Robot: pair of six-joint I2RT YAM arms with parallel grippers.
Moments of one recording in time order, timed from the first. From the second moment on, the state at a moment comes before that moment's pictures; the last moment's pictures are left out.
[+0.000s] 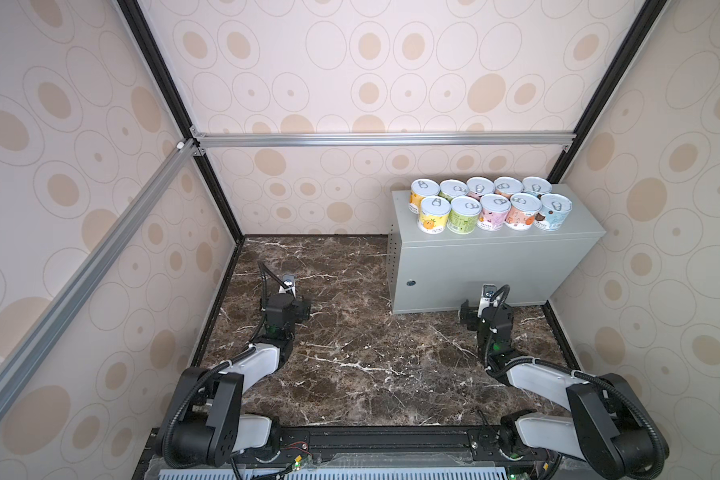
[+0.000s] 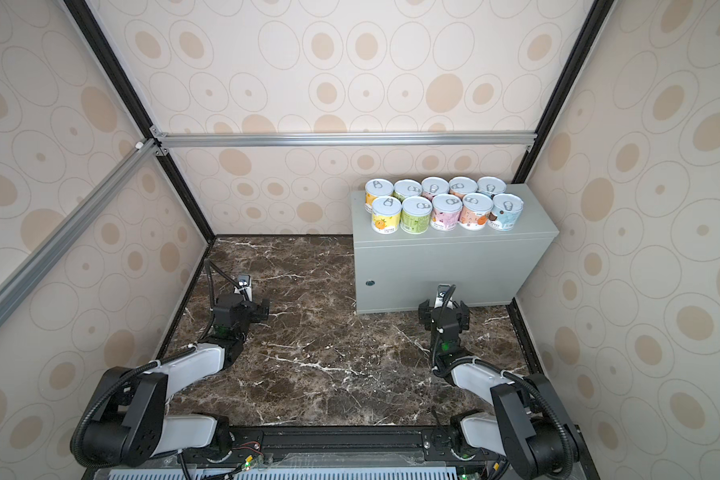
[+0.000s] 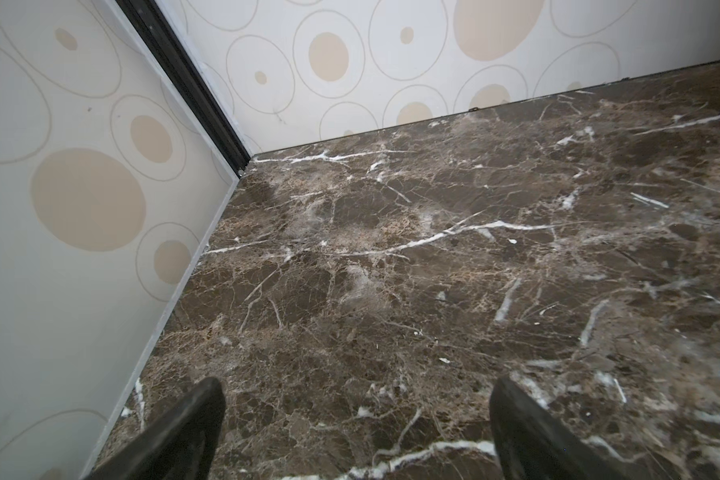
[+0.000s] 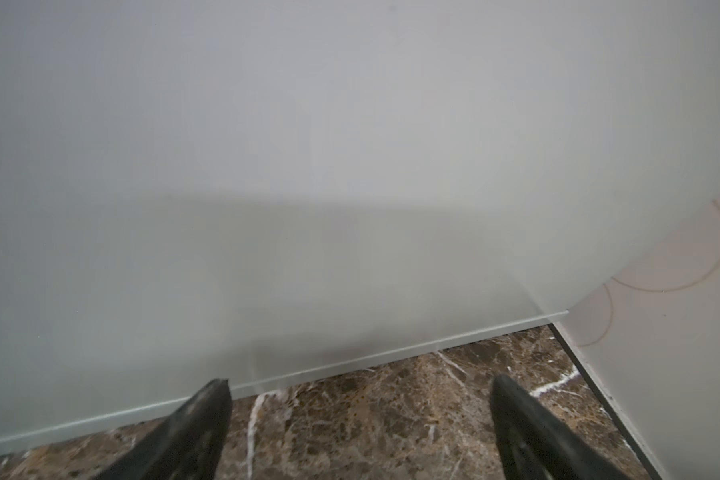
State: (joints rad) left arm -0.14 1.35 0.45 0.52 -0.32 0.12; right arm 0.23 1.26 0.32 0.61 0.51 -0.02
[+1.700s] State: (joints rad) left arm -0.04 1.59 0.22 1.27 -0.23 0.05; right arm 0.05 1.54 0.41 0.71 0.09 -0.02
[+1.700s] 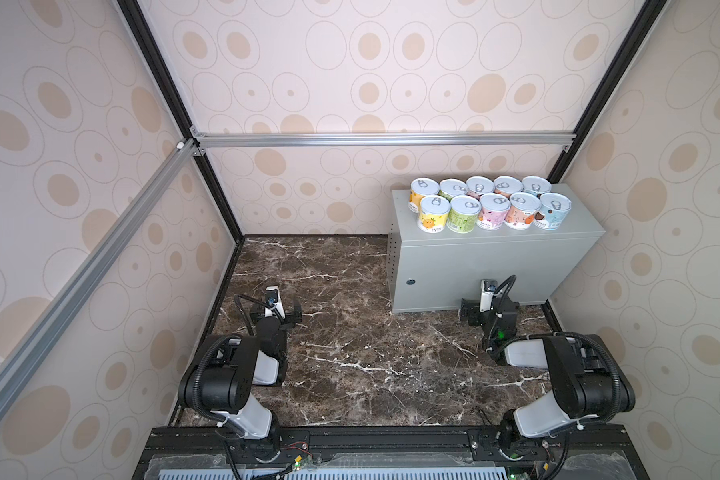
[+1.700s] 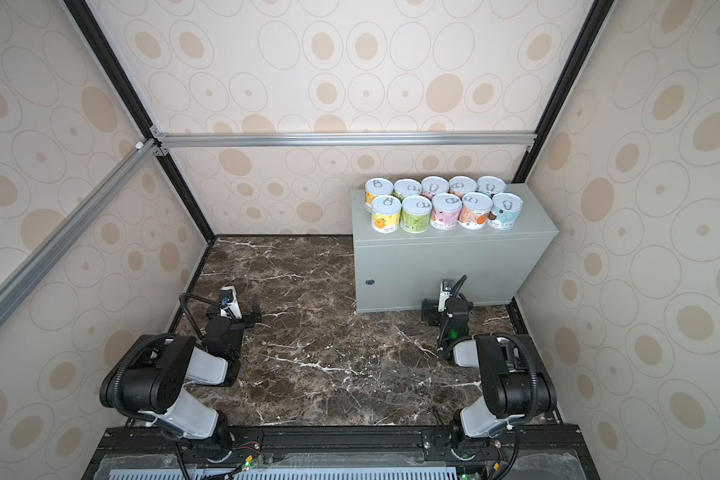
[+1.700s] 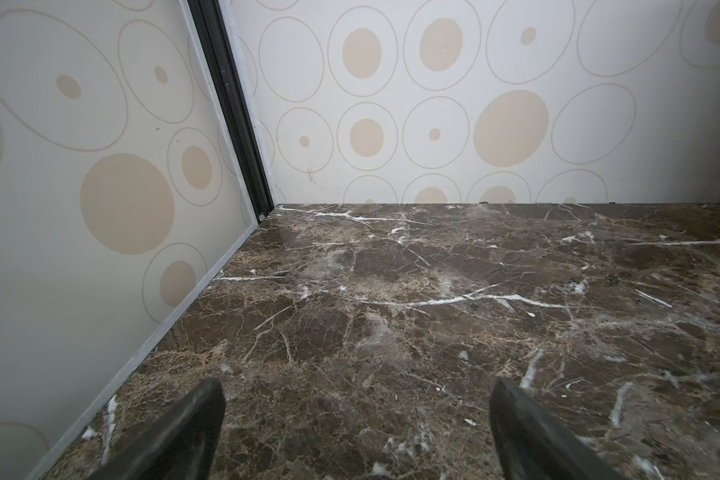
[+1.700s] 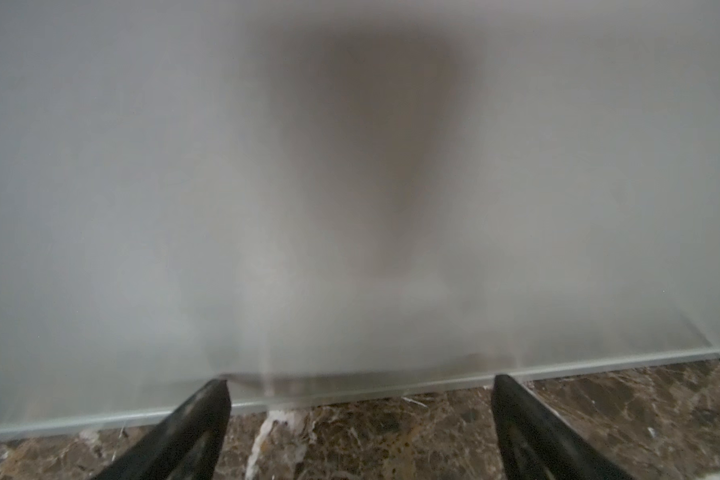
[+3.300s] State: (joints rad) left arm -0.04 1.59 0.22 1.27 -0.17 0.06; right arm 0.04 1.54 0.41 0.69 0.08 -0.02
